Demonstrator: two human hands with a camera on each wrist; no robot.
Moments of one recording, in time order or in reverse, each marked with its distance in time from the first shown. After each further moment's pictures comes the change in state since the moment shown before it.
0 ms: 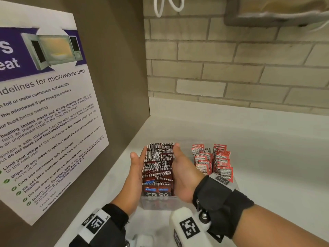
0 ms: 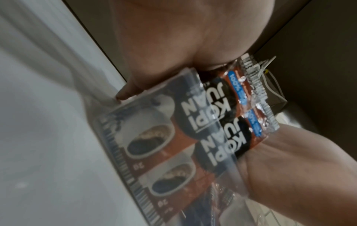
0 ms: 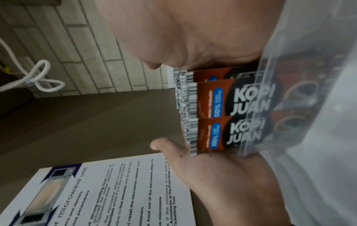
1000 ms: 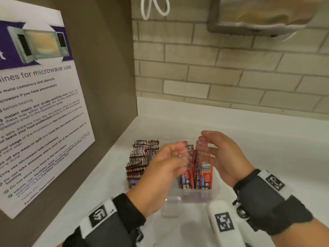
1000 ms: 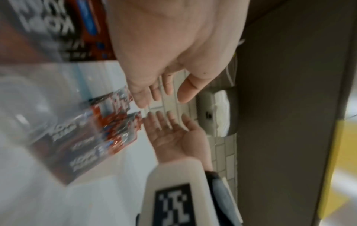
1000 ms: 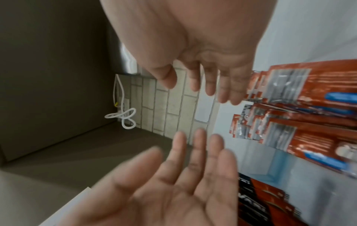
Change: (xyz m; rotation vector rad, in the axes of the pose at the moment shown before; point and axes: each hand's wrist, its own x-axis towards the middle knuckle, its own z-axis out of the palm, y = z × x) left_hand -0.039 0.044 0.090 -0.079 -0.170 0.005; right_hand -0.074 -0.051 -0.063 -0.328 0.431 -0.575
